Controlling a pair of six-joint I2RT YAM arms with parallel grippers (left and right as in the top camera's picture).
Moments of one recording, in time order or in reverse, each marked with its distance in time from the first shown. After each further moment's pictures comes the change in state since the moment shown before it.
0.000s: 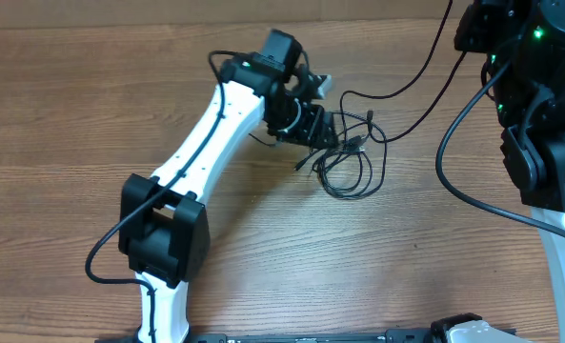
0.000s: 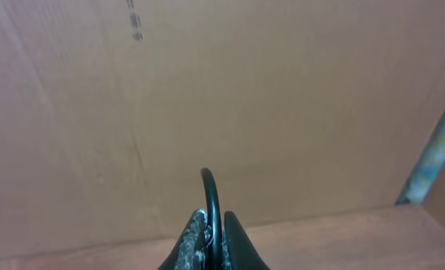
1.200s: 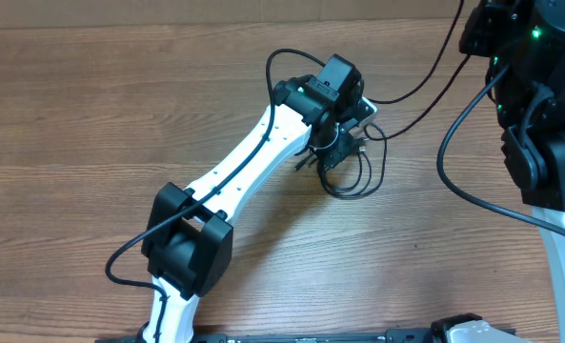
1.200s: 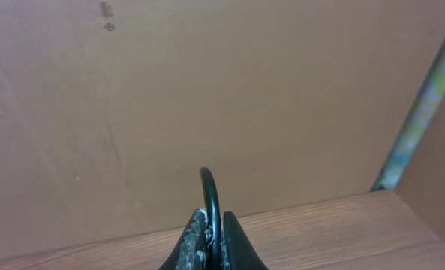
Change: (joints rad) left arm -0.182 0.011 0.000 0.067 -0.449 0.221; right arm -0.007 0.000 0.000 -0.027 0.066 0.005
